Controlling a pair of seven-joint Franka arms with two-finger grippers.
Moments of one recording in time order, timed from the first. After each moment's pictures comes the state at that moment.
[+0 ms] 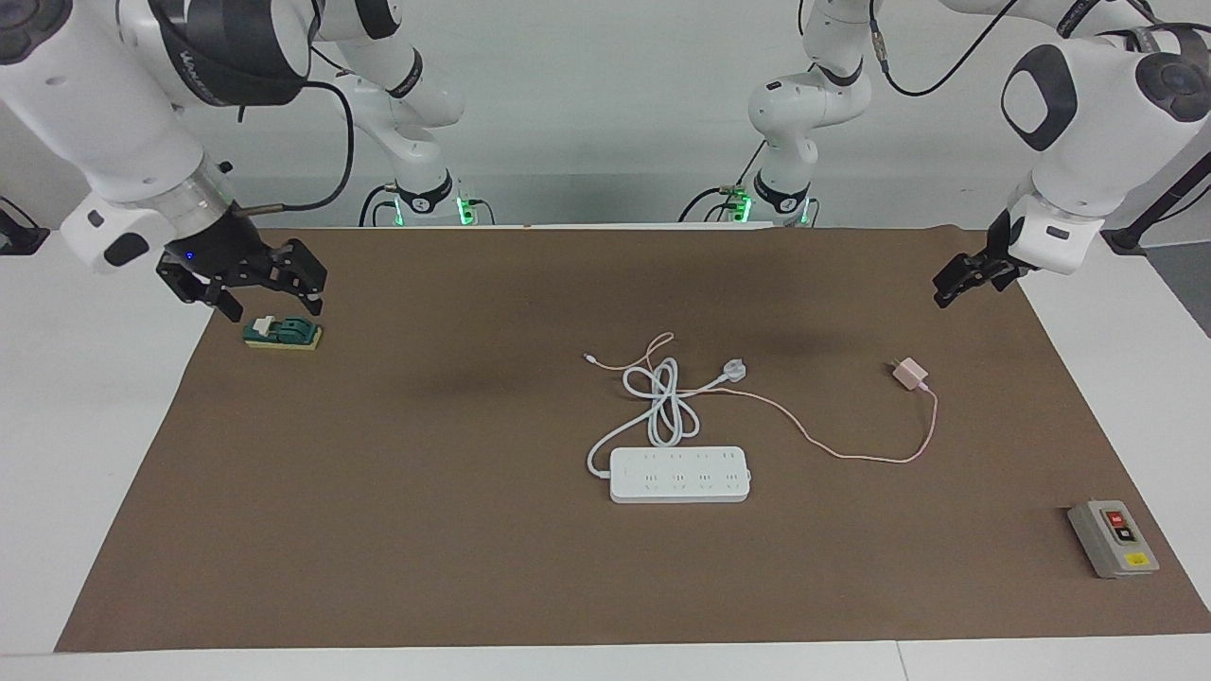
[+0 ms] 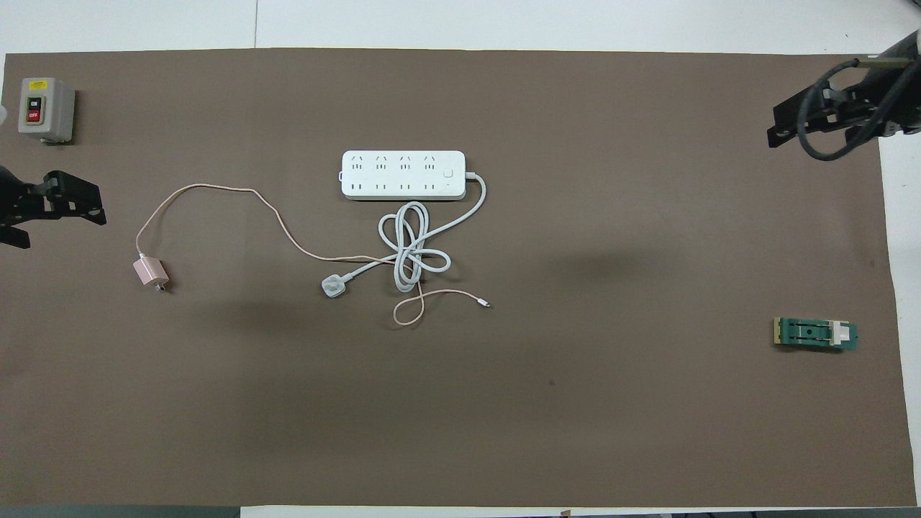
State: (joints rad) left arm 0.20 0.07 -0.18 -1.62 0.05 1.55 -0.09; right arm -0.05 0.27 0.02 -1.16 0.03 1.39 -0.07
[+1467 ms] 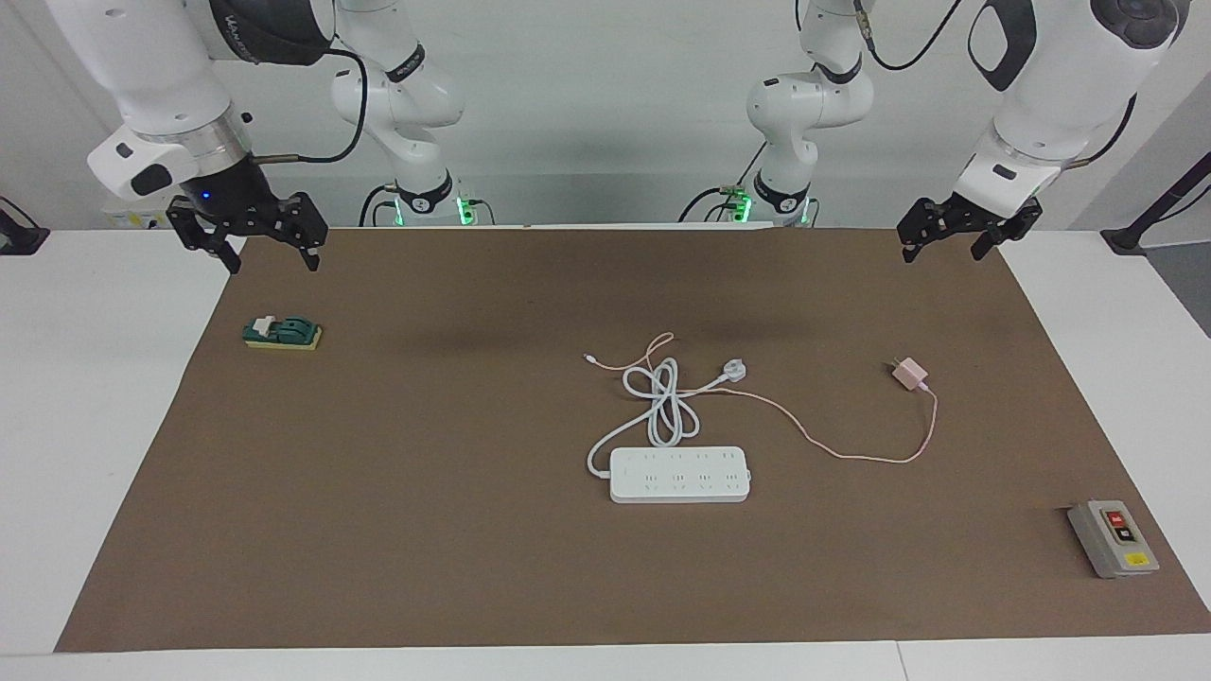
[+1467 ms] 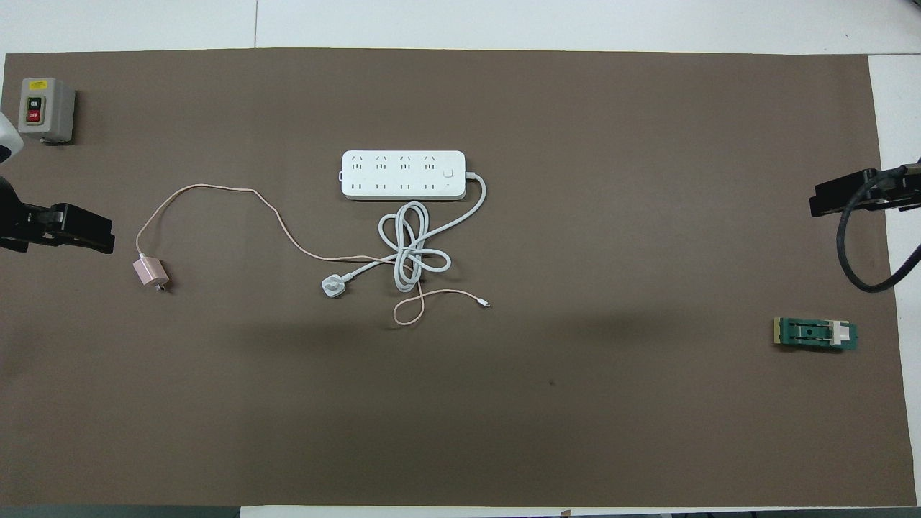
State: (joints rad) left arm 0.06 -0.01 -0.13 -1.62 0.05 1.53 0.02; right arm -0.06 0.01 0.03 -1.56 -0.02 1.58 -0.07
